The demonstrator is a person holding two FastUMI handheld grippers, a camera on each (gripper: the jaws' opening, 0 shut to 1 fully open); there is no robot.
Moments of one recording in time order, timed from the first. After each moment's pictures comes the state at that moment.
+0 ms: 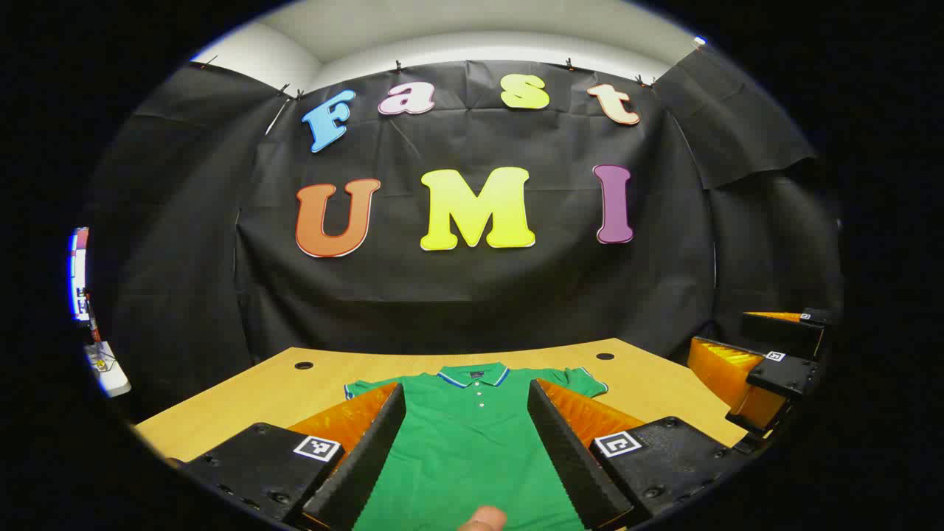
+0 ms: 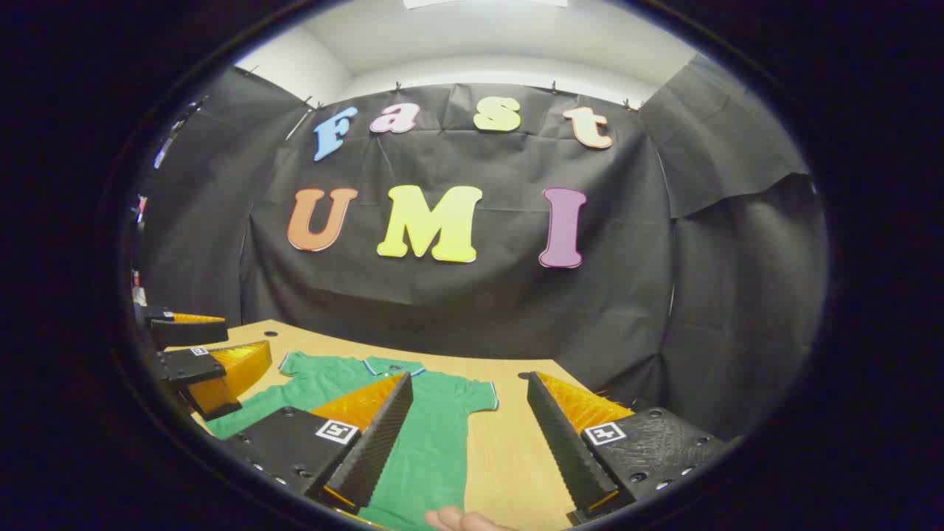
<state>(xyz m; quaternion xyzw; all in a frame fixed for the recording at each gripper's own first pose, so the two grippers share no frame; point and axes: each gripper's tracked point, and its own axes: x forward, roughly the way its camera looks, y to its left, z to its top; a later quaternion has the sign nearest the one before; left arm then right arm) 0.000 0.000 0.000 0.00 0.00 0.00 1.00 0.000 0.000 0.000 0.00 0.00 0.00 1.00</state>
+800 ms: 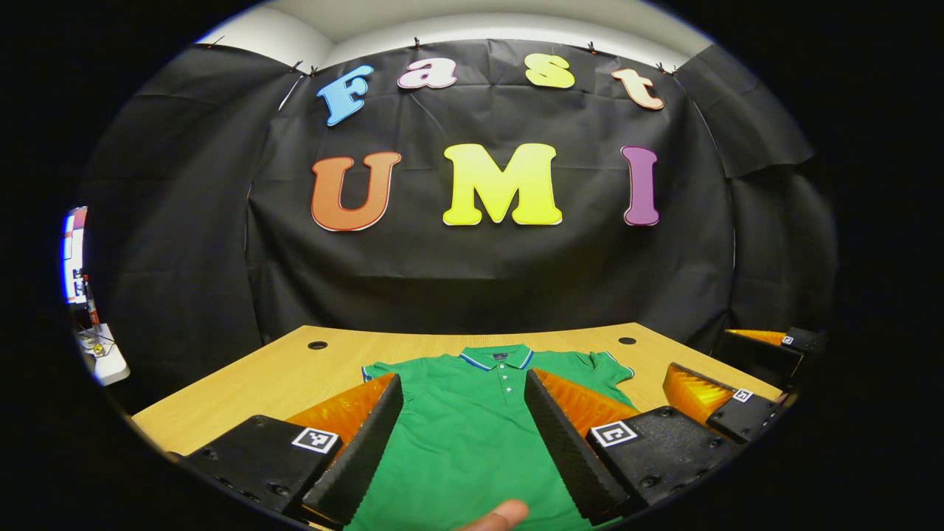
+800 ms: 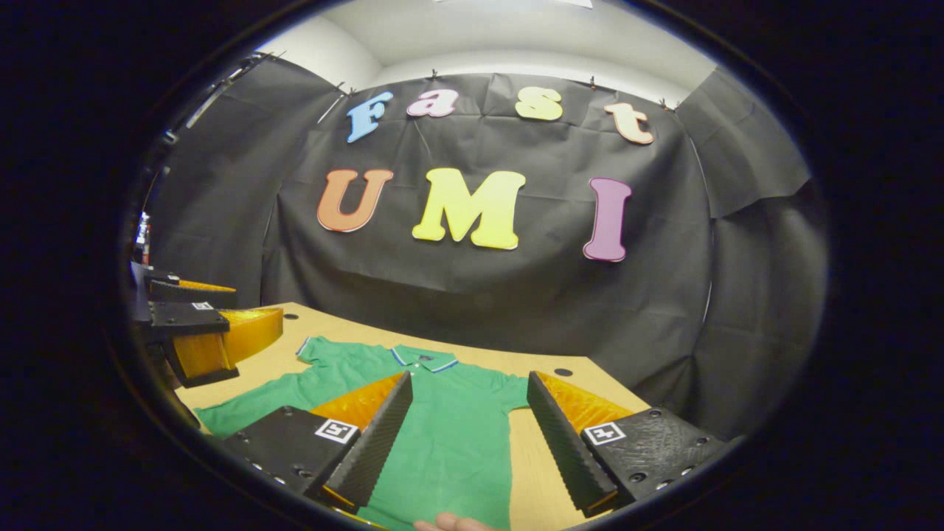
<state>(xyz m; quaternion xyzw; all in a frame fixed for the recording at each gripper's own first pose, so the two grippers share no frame) 0.019 0.042 -0.010 -0.02 0.02 0.03 1.00 0.043 0.066 -0.038 -0.02 0.01 0.05 1.00</state>
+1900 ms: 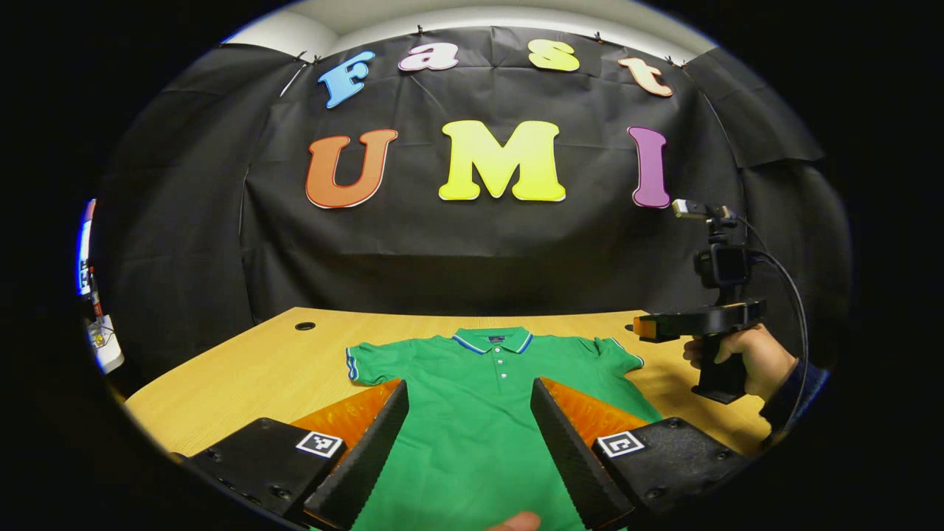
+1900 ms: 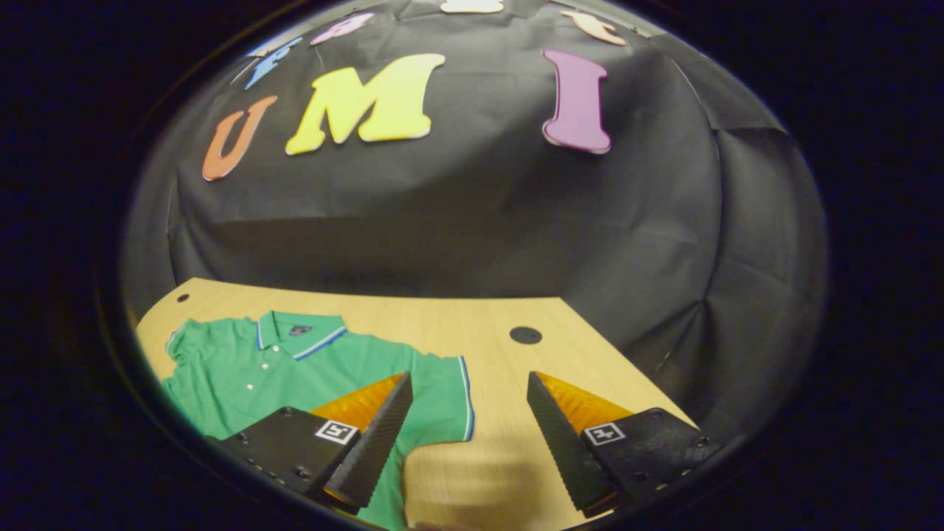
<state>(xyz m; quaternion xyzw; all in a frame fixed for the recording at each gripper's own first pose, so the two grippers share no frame) 0.050 0.017 -0.060 -0.02 0.06 0.02 1.00 0.306 -0.058 -0.146 0.05 0.21 -0.05 0.97</state>
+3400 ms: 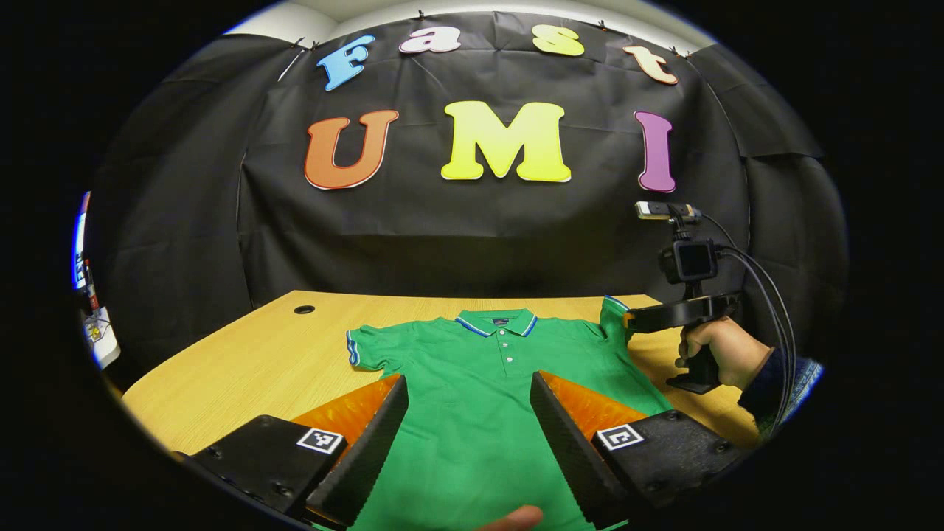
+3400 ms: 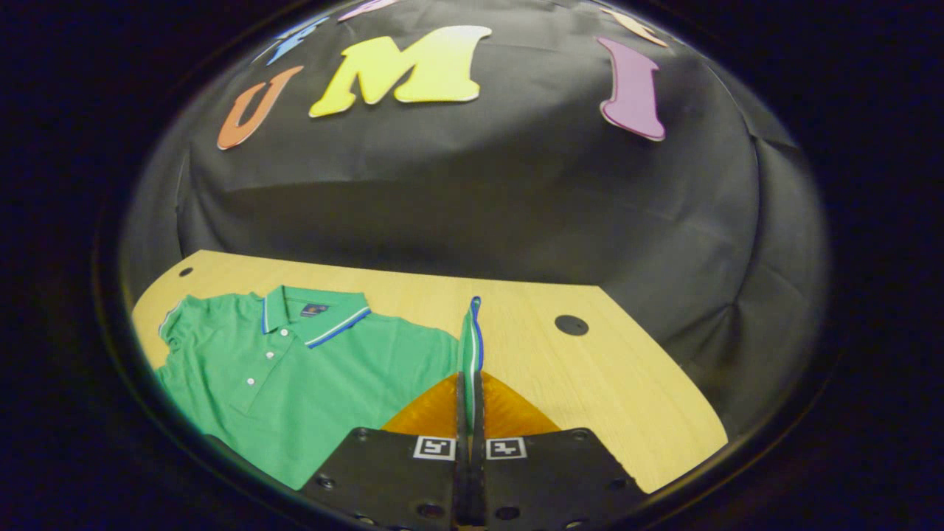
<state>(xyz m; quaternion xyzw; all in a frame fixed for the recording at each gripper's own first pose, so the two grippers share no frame) 0.057 0.026 -0.069 -0.03 0.08 0.02 1.00 0.330 0.011 -0.143 -0.03 0.20 -0.01 0.98</state>
